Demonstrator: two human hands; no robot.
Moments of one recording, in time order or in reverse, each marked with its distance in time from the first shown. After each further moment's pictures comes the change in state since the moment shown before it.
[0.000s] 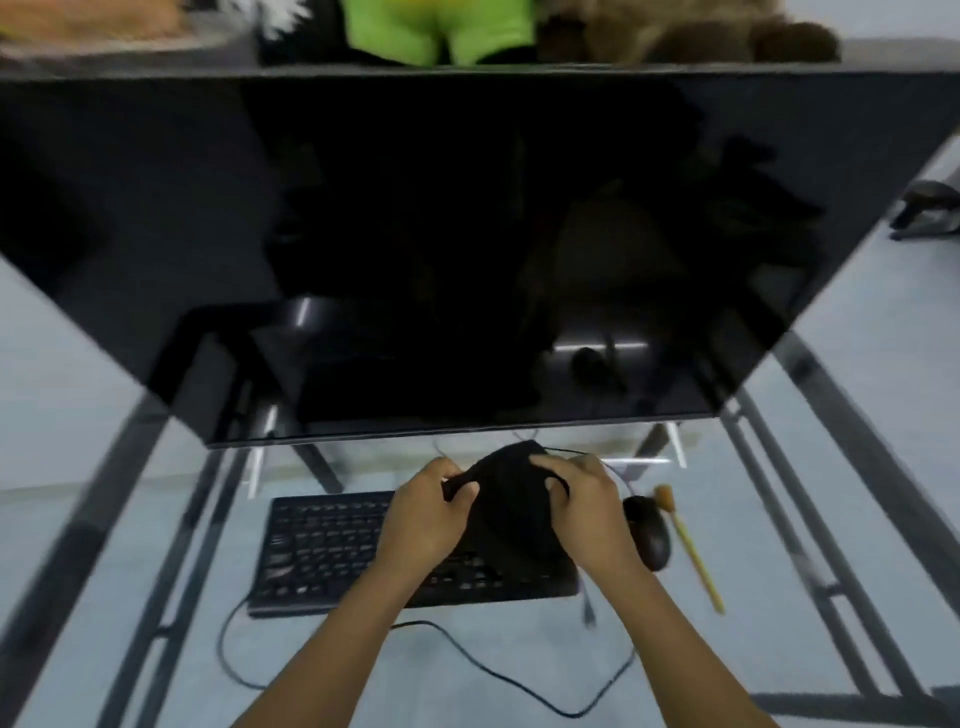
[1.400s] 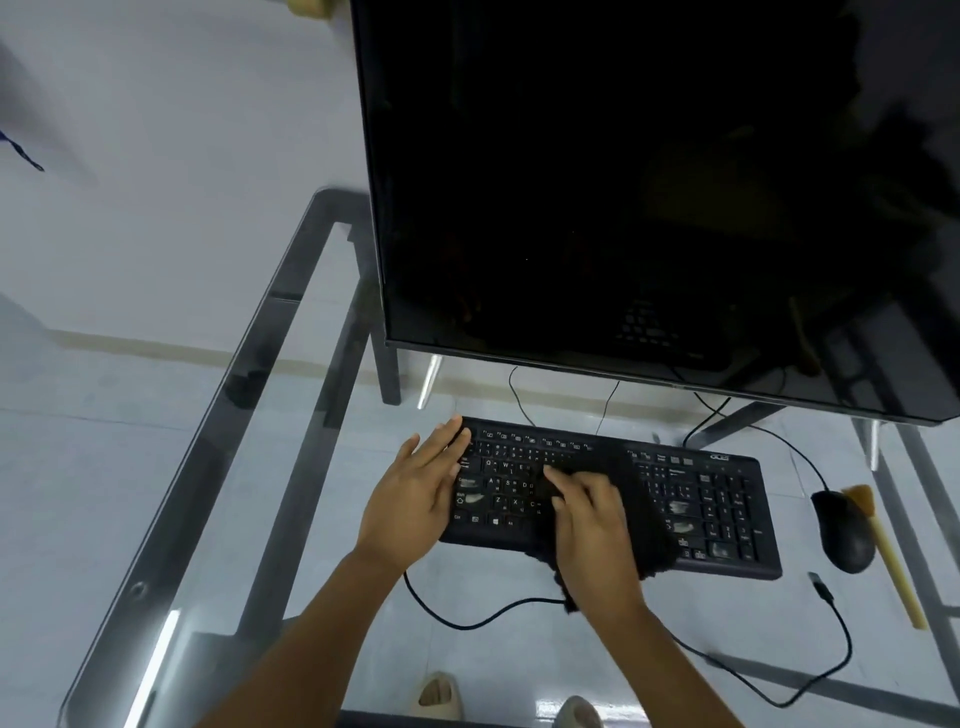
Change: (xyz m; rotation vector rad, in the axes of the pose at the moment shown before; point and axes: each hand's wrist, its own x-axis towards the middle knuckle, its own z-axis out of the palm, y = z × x) left_hand -0.008 -0.281 -0.092 0.085 0.081 0.320; right_hand -0.065 -0.105 0.222 -0.217 0.050 -0.211
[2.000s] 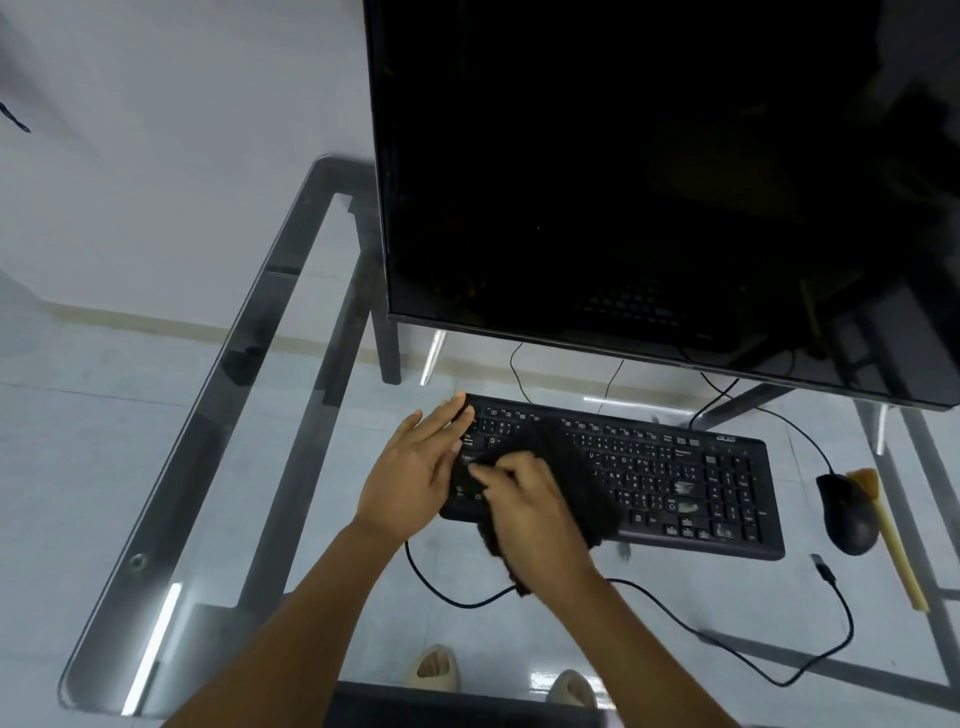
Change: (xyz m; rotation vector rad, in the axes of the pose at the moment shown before) left_hand 0.002 -0.004 -0.002 -0.075 0.025 0.036; right_hand 0.004 -0.045 0.016 0.084 -0.228 -0.173
